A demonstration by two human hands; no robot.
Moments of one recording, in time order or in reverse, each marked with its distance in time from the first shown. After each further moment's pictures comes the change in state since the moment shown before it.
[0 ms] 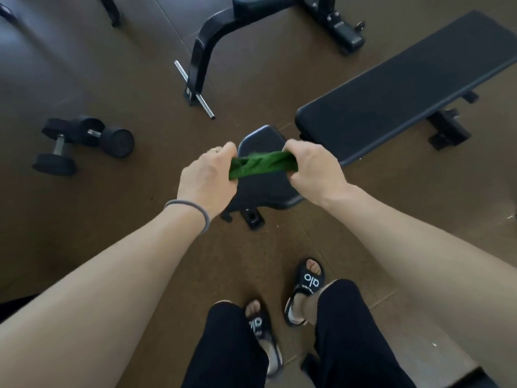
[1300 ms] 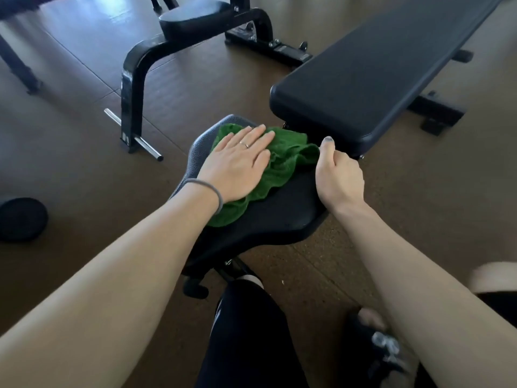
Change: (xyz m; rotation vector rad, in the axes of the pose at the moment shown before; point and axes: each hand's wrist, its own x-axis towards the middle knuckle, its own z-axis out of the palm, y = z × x) left_hand 0.214 -0.056 0.292 0.104 -0.067 0.474; right_hand 0.074 0.145 0.239 0.481 0.480 0.711
